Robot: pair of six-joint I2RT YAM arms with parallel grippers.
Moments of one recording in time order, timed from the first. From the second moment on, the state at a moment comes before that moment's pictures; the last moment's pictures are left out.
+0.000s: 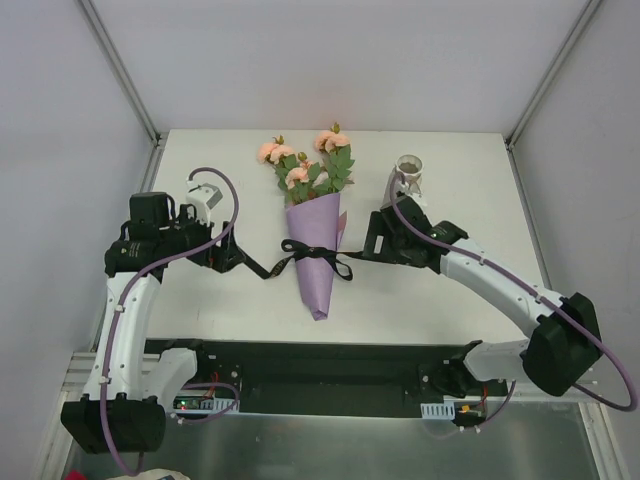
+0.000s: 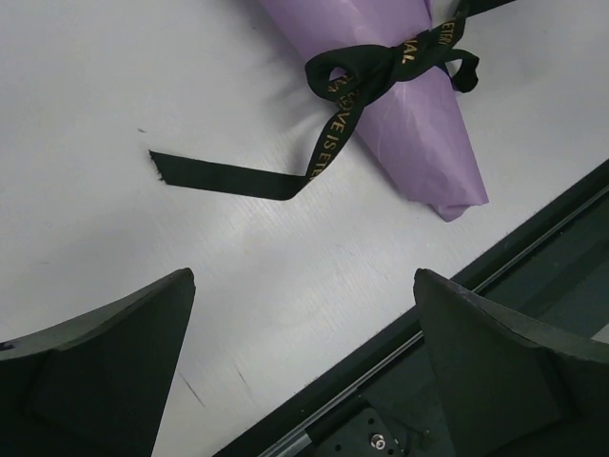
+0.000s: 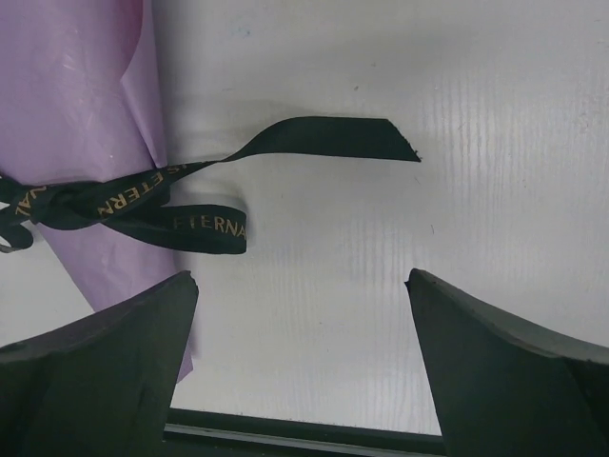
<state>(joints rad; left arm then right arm) 0.05 0.91 0.99 -0.90 0.62 0.19 0.66 1.29 1.00 -0.68 0.23 0.73</state>
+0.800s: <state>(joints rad) -0.27 1.31 0.98 -0.74 0.72 0.30 0.67 1.48 1.00 -0.54 0.30 0.86</state>
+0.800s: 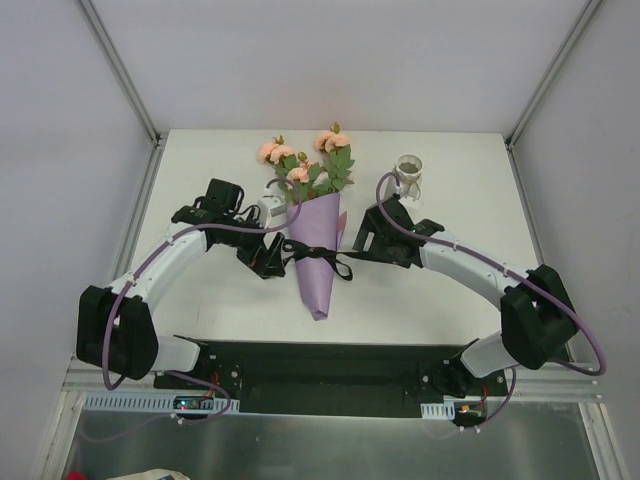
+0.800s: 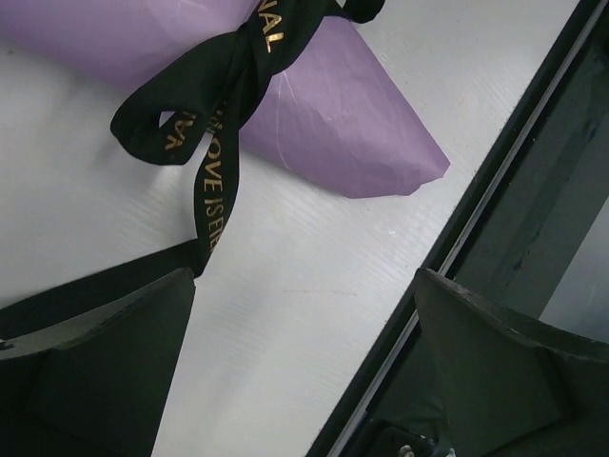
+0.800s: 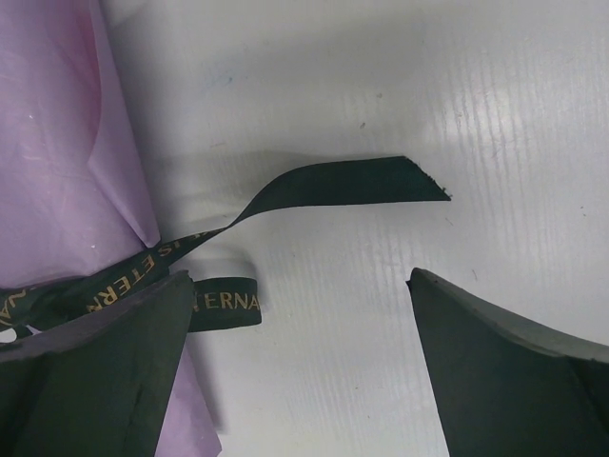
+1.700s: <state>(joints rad) -0.42 1.54 0.90 -0.47 0.46 0.42 0.65 1.61 0.93 -0.35 0.21 1.02</state>
